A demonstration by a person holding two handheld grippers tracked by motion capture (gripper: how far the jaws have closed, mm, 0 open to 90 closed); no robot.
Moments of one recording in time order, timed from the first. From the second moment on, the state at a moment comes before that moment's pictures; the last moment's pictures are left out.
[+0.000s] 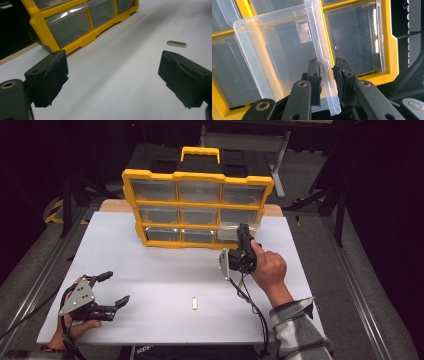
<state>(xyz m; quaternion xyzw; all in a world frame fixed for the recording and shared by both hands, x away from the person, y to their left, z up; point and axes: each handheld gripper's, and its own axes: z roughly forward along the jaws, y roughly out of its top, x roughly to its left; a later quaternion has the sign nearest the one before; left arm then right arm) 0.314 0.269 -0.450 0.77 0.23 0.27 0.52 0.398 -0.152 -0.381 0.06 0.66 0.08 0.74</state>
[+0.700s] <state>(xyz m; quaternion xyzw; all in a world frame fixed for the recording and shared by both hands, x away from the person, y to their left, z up) 0.314 0.270 -0.451 0.77 0.23 0.27 0.53 0.389 -0.150 -0.383 0.06 0.66 0.08 0.74</state>
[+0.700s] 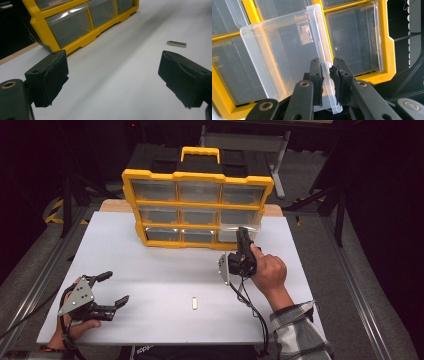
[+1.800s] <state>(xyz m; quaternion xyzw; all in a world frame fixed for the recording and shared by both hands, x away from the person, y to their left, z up) 0.314 0.269 -0.451 0.77 0.23 0.27 0.52 0.377 -0.143 -0.384 0.05 0.67 0.11 0.73</state>
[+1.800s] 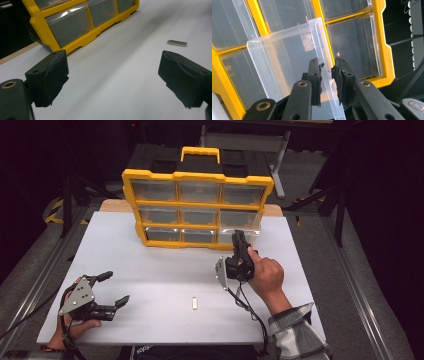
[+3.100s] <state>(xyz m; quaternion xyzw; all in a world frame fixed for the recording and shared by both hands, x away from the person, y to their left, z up) 0.311 0.269 -0.450 0.78 0.22 0.27 0.52 0.349 -0.185 -0.370 0.20 0.70 0.41 0.55</state>
